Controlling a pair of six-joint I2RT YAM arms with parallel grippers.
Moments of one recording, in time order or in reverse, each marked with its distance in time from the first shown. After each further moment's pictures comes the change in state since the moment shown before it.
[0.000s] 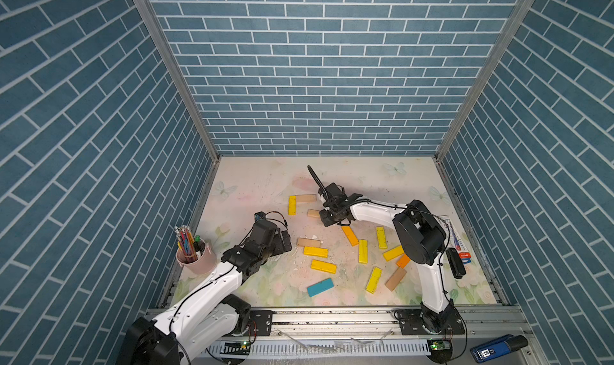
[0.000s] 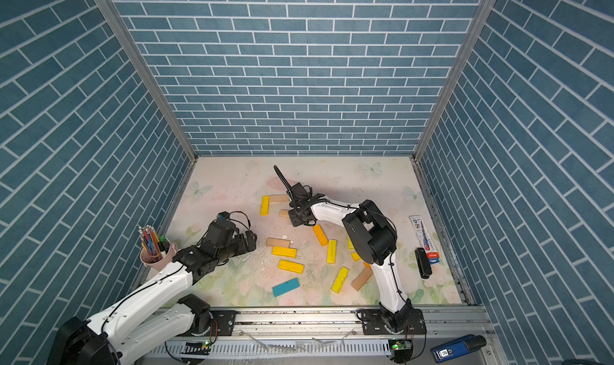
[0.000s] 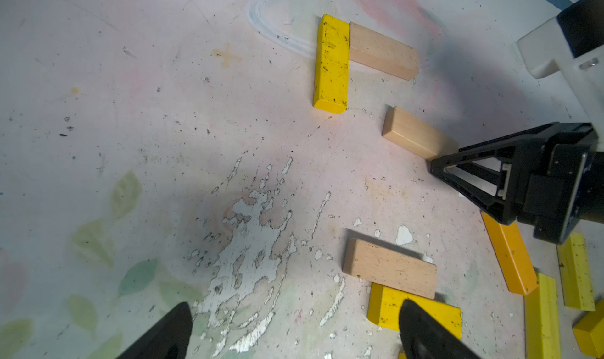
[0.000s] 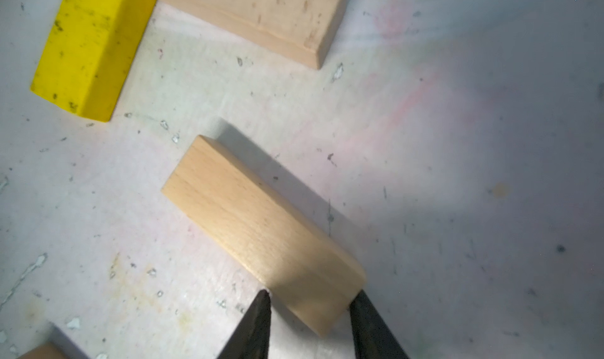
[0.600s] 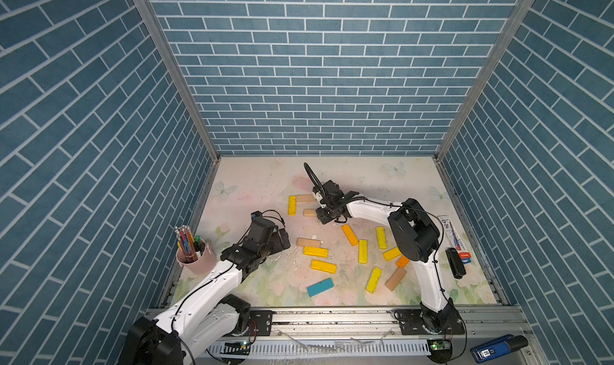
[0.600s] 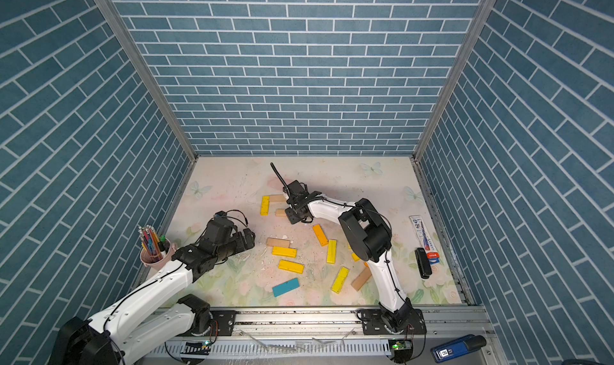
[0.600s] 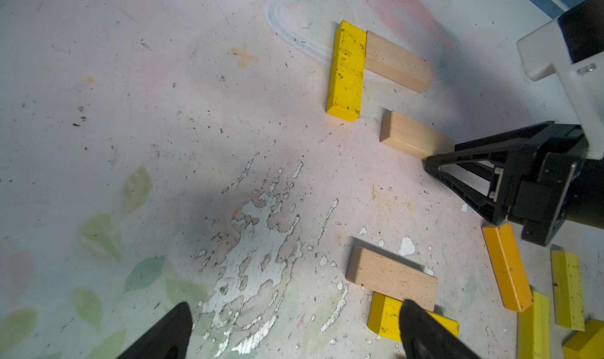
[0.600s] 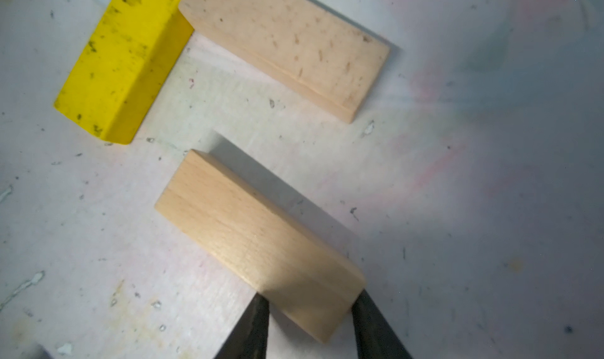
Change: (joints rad) left arm 0.040 0.006 0.008 -0.008 0.019 -0.033; right arm -0.002 0.058 0.078 0.007 -0.017 -0.106
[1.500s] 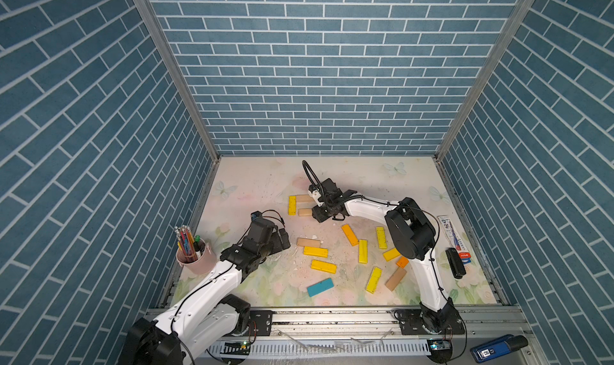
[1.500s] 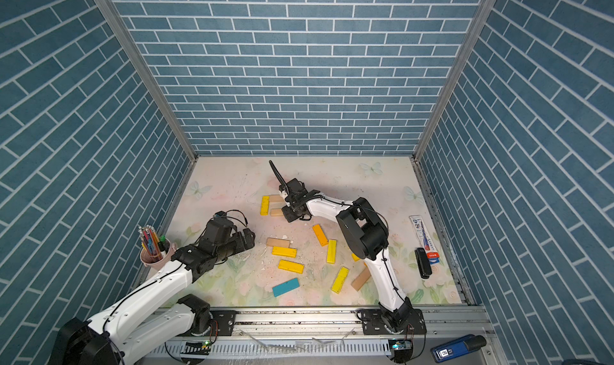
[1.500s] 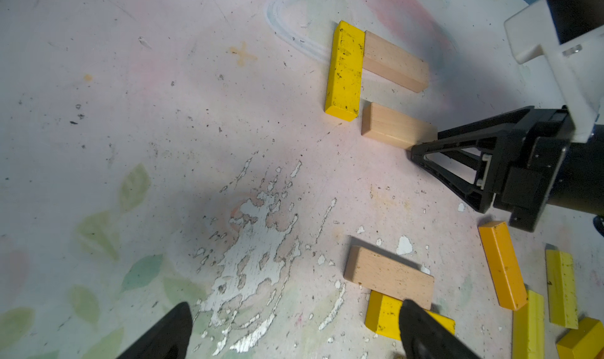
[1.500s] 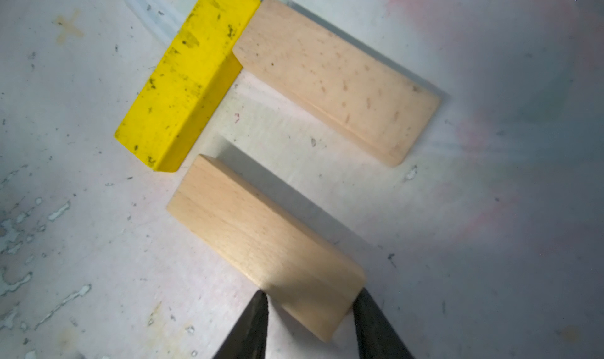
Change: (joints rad) left arm 0.001 -0.003 0.000 -0.002 0.008 -0.004; right arm -0.002 0.040 0.049 0.029 -0.088 -0.025
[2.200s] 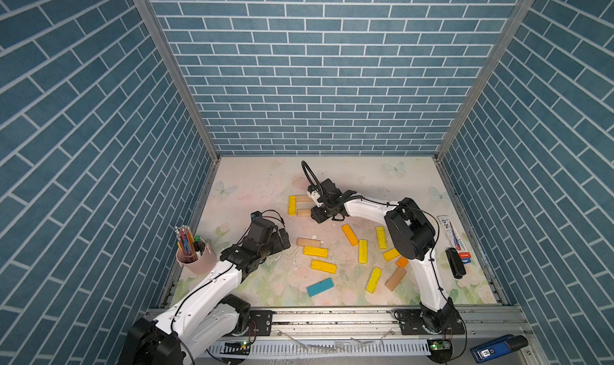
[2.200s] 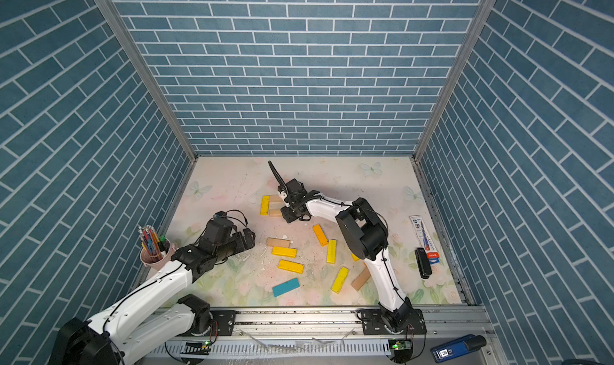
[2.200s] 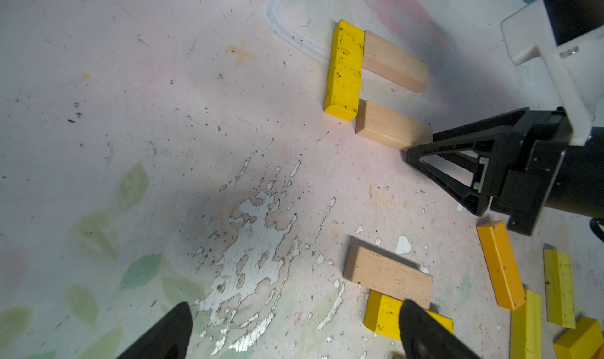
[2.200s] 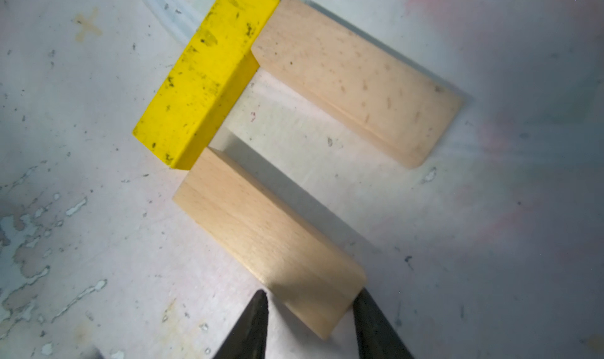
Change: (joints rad) left arm 0.000 0.000 0.000 0.000 0.003 -0.004; right arm 0.012 0.000 0.000 0.003 -0.017 0.000
